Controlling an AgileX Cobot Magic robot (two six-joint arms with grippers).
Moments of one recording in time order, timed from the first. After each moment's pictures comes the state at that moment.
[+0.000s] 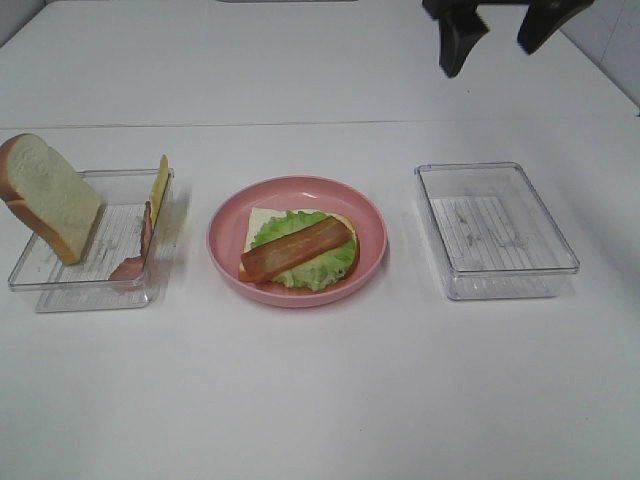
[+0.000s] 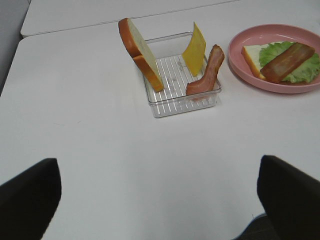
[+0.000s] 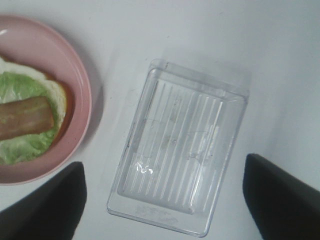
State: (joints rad) left arm 0.05 0.00 -0.55 -0.15 1.11 0.19; right arm 0.34 1.90 -1.87 -0.13 1.22 0.05
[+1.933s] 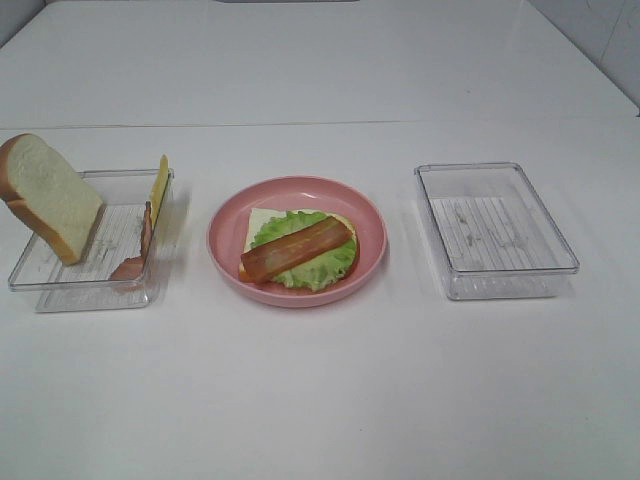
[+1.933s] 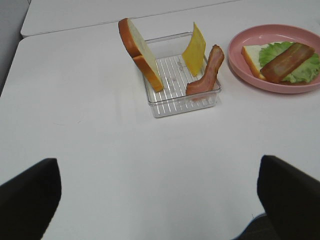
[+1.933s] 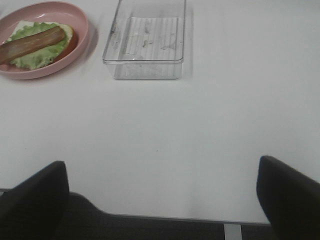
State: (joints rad) left arm 0.05 0.00 -0.55 -0.15 1.11 0.19; right arm 0.09 0.00 -0.47 0.02 1.14 0.08
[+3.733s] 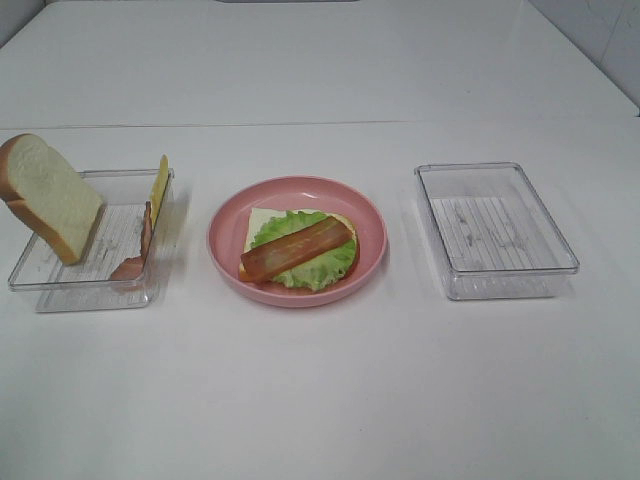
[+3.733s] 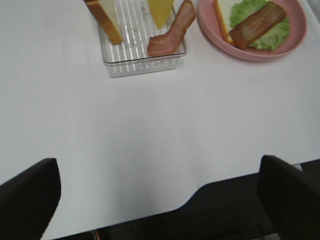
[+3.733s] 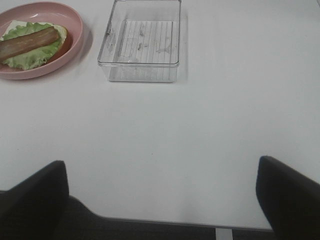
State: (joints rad) left arm 0.05 0.44 -0.66 -0.29 1.12 0.17; right arm 0.02 0.00 -0.47 0.05 1.13 0.00
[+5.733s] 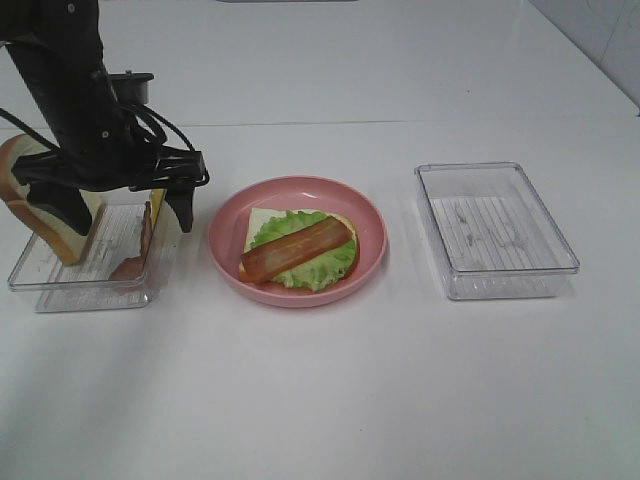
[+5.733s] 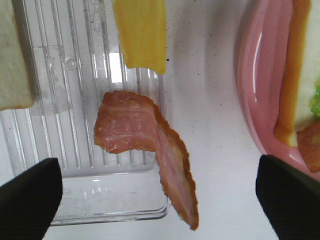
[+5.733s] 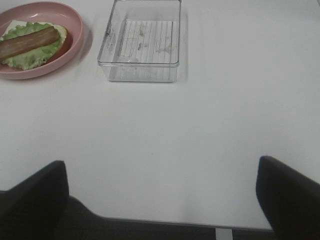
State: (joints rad) left arm -0.34 1.99 -1.42 -0.02 0.92 -0.38; right arm 0.02 0.00 -0.47 0.05 1.13 0.00
